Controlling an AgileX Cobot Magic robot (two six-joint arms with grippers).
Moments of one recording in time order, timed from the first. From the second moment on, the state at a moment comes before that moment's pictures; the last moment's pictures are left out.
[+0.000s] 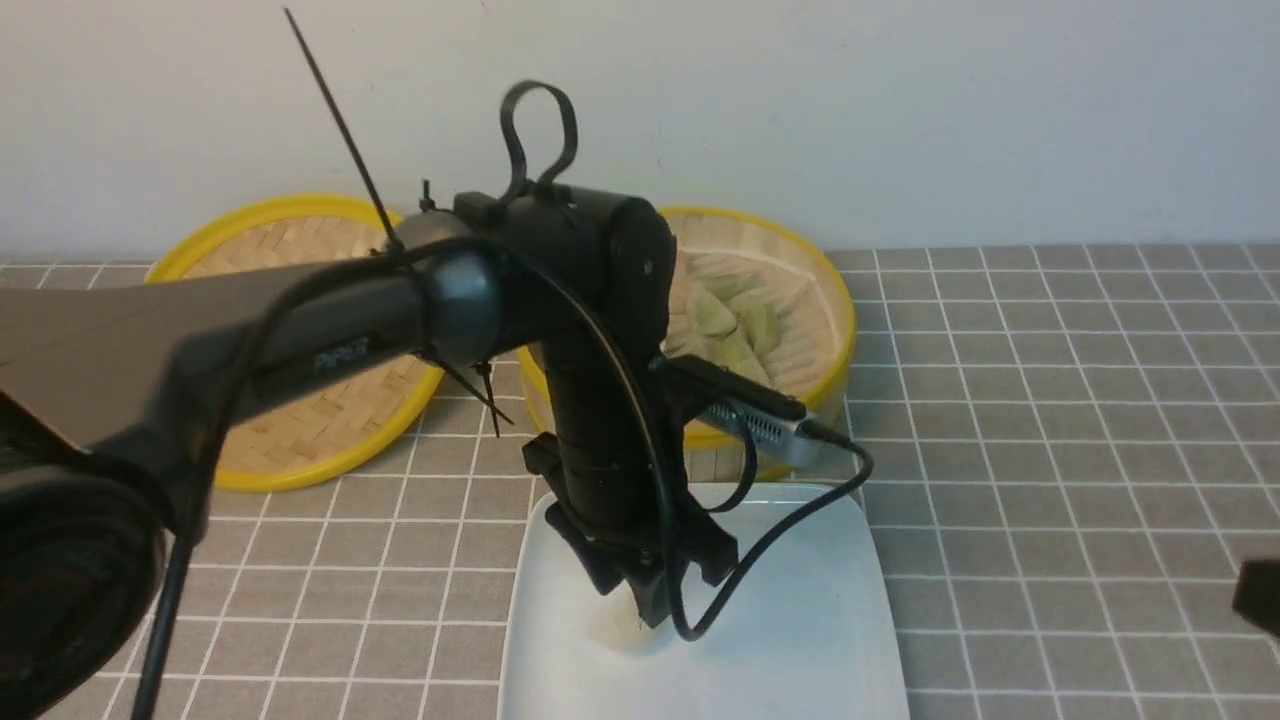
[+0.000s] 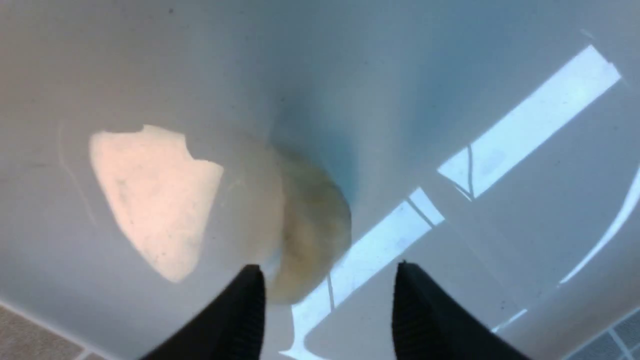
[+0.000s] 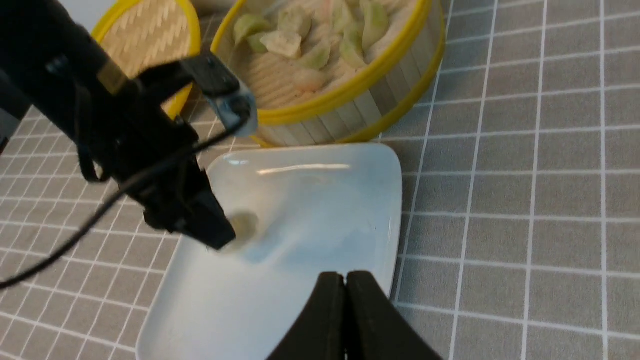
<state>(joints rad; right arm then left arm) 0.02 0.51 -0.59 0.60 0.89 -0.14 -0.61 2.06 -1.58 -0.20 1.22 0.17</state>
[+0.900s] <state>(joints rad) 0.29 1.69 -1.46 0.32 0.97 -0.14 -0.46 1.26 -1.31 -0.07 1.24 0.05</state>
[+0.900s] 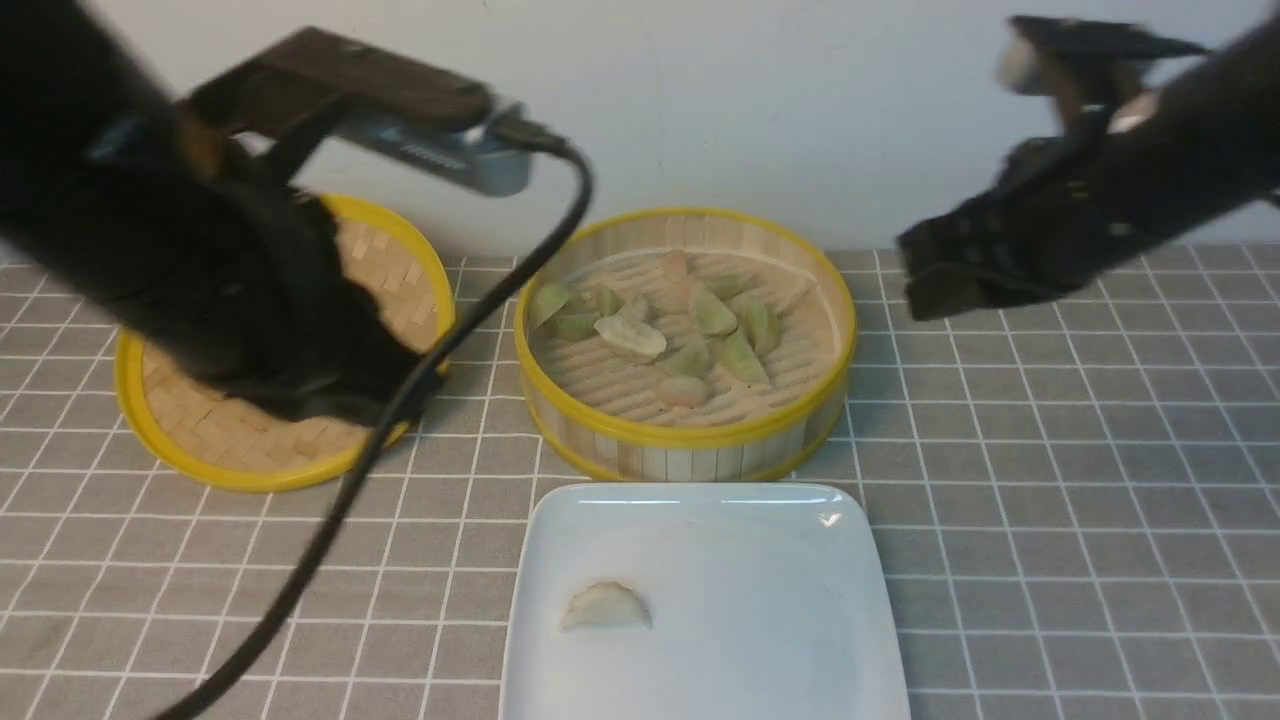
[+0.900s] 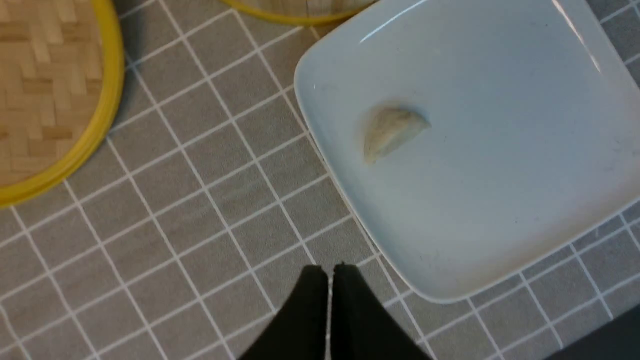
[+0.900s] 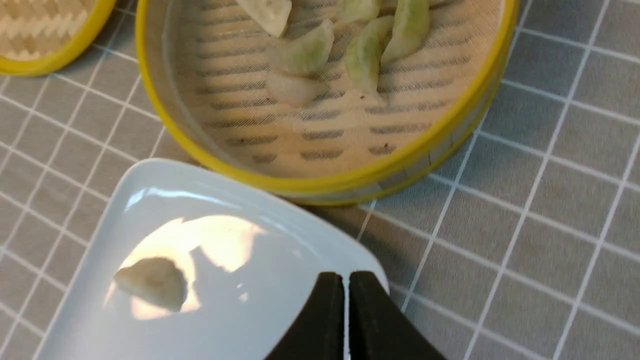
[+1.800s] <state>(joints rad) 0.40 2.37 -2.06 0.15 1.06 -0.08 -0.46 0.79 -1.12 0.13 1.26 -0.10</state>
